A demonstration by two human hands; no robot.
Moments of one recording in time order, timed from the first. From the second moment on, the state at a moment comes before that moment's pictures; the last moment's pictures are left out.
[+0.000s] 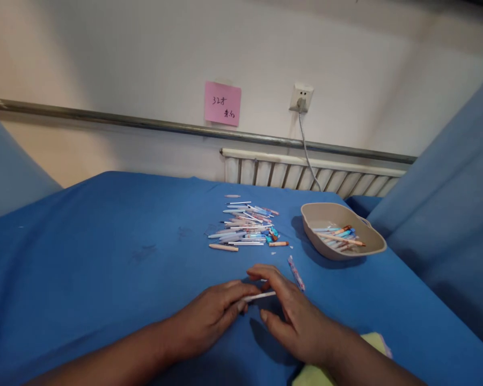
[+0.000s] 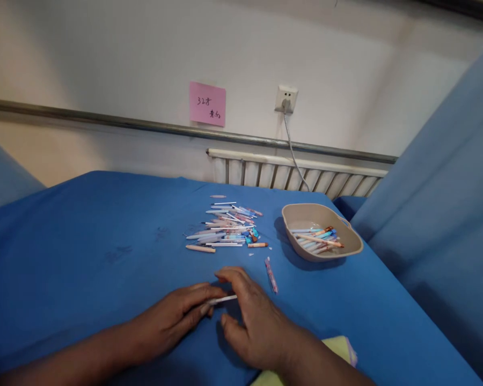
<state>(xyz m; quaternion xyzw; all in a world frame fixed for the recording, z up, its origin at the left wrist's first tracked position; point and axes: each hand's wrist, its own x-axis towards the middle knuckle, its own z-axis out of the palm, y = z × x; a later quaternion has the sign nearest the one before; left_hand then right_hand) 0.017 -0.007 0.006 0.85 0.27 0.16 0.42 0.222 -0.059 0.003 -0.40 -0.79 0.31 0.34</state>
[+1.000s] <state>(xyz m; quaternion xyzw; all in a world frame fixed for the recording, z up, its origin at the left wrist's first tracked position) 0.009 0.011 0.002 0.78 0.38 0.18 0.46 0.262 -0.026 -0.008 -0.51 -0.73 0.23 0.39</state>
